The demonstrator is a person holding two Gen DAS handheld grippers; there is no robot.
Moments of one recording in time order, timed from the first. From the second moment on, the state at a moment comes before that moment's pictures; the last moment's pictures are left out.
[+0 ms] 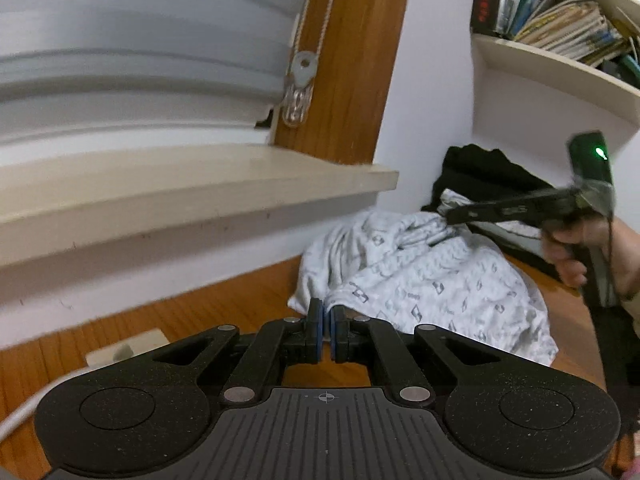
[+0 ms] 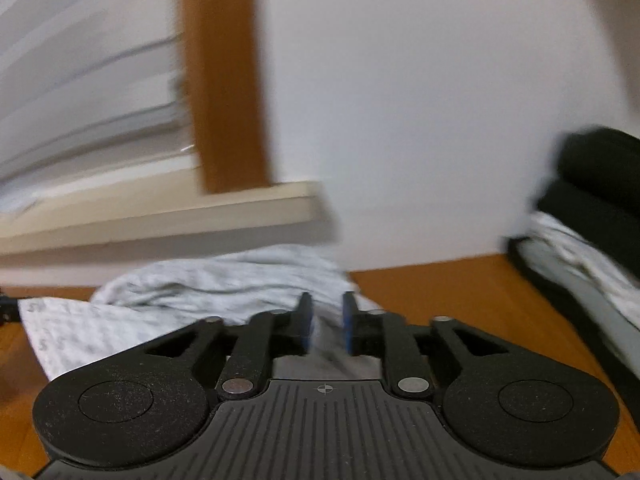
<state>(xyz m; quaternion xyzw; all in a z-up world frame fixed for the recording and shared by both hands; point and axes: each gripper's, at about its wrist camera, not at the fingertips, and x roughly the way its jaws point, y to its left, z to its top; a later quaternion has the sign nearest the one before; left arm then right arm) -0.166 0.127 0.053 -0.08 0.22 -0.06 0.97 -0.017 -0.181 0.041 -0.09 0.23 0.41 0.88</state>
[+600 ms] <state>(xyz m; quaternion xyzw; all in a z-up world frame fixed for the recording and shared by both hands) -0.161 0.116 0.043 -0.06 0.25 -0.10 0.96 -0.063 -0.073 0.045 -0.31 0.19 0.47 0.80</state>
